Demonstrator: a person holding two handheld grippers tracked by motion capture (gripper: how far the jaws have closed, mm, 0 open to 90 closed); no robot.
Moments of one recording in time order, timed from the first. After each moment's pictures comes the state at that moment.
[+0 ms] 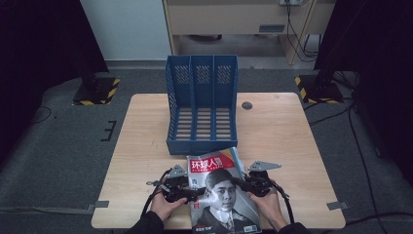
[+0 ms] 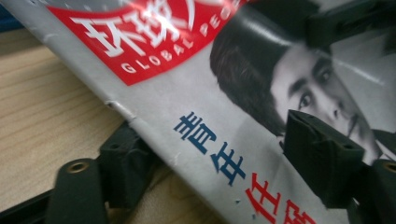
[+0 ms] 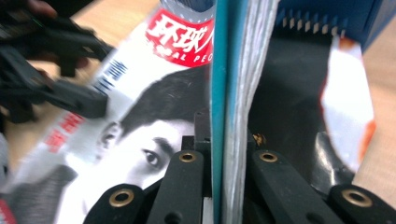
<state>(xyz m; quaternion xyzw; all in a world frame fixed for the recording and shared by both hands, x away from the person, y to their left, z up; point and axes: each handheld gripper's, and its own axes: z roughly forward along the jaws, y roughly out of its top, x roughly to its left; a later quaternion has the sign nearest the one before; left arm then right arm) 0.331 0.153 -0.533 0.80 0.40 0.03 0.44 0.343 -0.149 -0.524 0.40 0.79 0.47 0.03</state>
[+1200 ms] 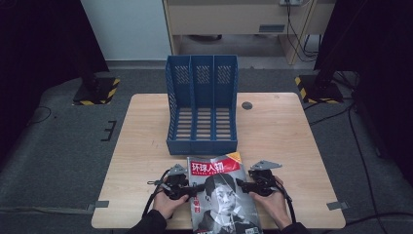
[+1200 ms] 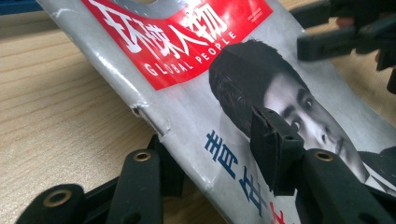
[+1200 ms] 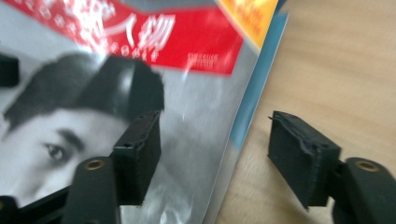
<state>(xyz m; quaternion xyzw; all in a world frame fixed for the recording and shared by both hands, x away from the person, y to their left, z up) 0.333 0.149 -0.530 0.79 0.43 0.00 0.44 0.346 -0.160 -0.526 0.45 0.80 0.38 0.11</state>
